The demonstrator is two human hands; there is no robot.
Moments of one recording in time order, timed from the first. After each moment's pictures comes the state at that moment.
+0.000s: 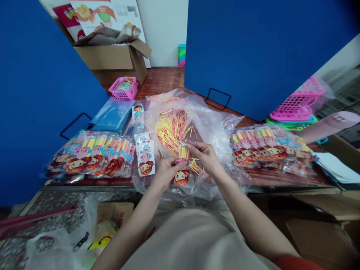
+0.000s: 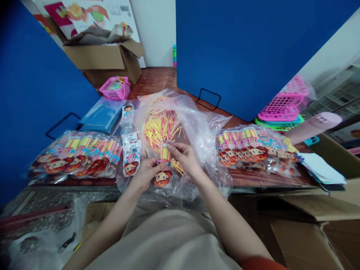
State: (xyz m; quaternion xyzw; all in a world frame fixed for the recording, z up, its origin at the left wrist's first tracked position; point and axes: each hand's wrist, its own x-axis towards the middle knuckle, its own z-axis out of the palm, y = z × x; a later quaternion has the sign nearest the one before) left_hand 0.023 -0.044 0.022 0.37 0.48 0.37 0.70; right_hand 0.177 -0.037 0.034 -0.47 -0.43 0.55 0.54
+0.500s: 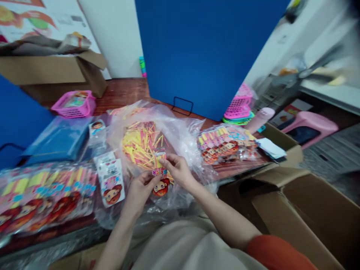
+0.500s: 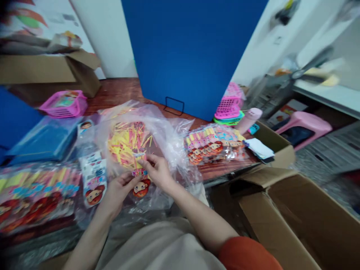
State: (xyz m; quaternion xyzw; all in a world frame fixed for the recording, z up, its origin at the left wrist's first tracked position) left_hand 0.029 -0.039 0.022 0.47 0.50 0.35 0.64; right_hand 0.180 -0.042 0.028 -0.48 -0.47 0.46 0.58
